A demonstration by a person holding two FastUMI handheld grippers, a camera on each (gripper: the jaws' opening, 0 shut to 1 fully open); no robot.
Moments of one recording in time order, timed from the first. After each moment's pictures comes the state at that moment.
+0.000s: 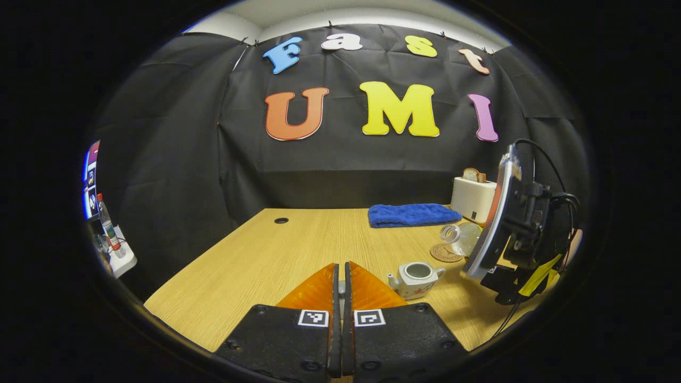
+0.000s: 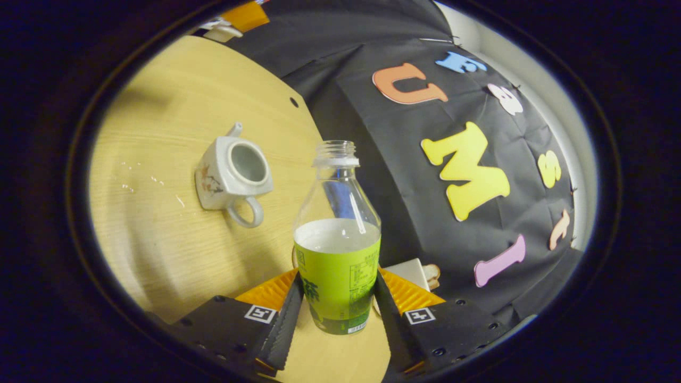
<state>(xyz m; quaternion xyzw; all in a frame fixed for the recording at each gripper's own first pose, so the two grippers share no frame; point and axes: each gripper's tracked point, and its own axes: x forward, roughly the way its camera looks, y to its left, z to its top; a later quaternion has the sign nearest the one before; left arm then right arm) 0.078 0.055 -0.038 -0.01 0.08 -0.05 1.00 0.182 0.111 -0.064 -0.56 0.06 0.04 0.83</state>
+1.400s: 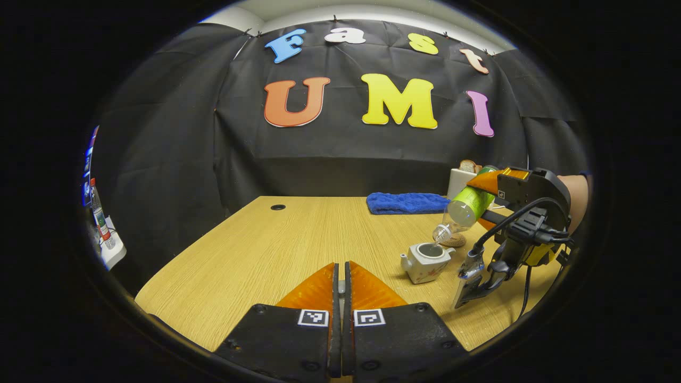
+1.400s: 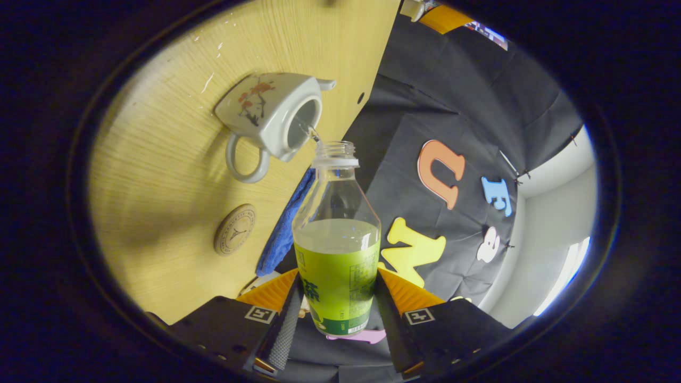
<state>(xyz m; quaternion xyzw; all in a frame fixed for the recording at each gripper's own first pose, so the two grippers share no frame) 0.078 0.076 -0.073 -0.01 0.09 -0.08 0.99 0.187 0.139 0.008 -0.84 -0.09 -0.05 0.54</state>
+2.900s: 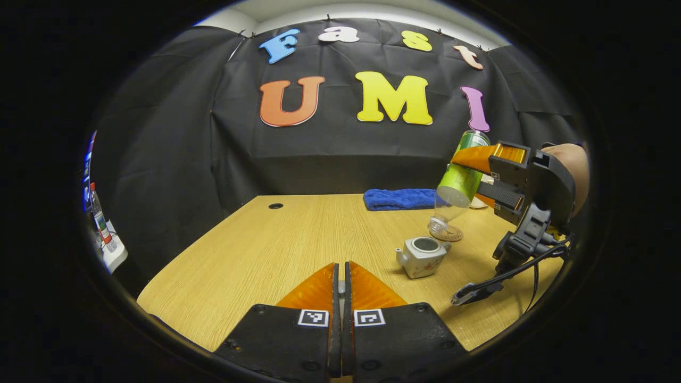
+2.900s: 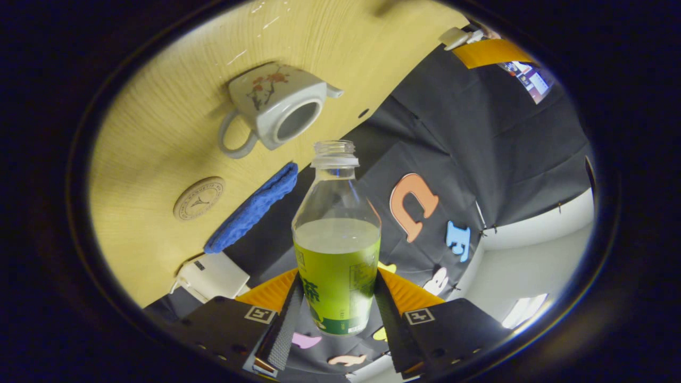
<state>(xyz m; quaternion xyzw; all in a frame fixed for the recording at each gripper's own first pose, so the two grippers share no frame) 0.070 0.071 -0.079 -0.01 0.10 -0.08 0.99 0.168 0.176 0.042 -0.89 -0.18 -0.08 0.40</state>
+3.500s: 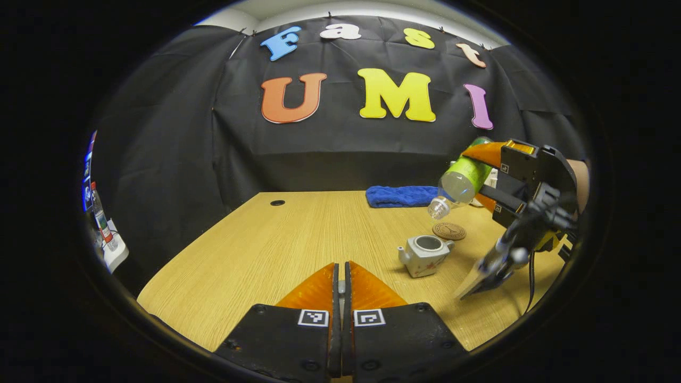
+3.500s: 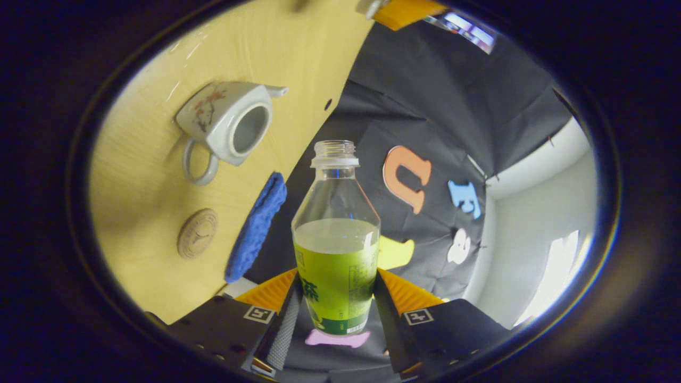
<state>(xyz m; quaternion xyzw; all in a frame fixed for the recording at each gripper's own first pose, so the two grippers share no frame) 0.074 0.069 -0.079 0.00 0.11 -0.07 0.99 0.182 0.147 0.025 -0.79 -0.15 -0.06 0.60</state>
